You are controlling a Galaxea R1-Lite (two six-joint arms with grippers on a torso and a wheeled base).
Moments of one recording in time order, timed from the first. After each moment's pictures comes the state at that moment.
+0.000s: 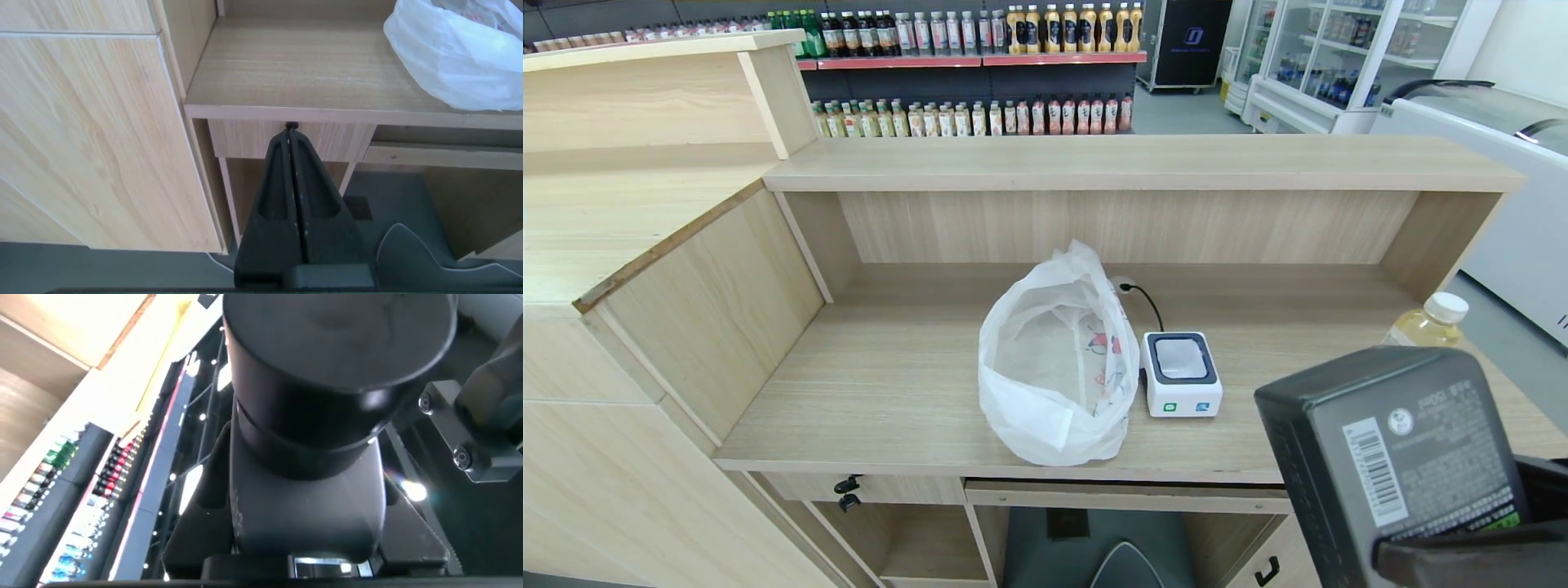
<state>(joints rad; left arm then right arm) 0.00 0.00 0.00 0.00 0.01 0.00 0.65 1.18 -0.39 -0.95 0.87 -2.49</state>
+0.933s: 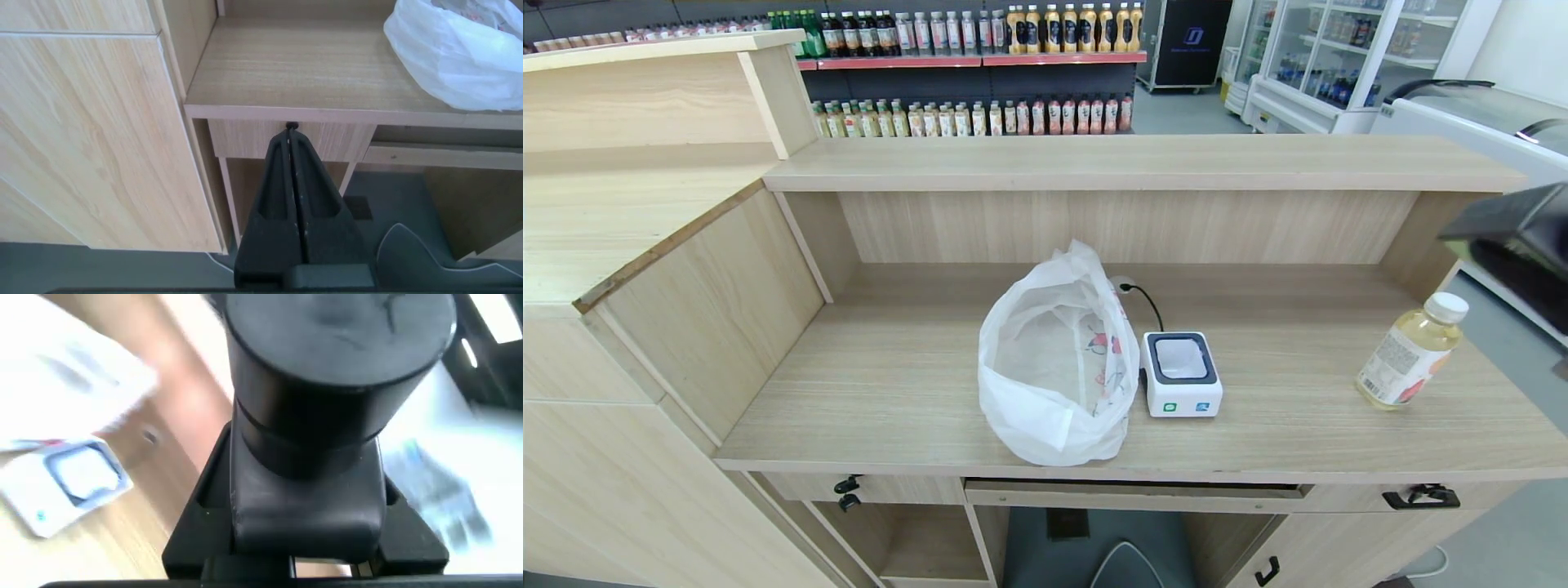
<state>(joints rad) 0.00 0.00 0.00 0.00 0.01 0.00 -0.03 1.09 -0.46 -0.97 0.48 -0.91</state>
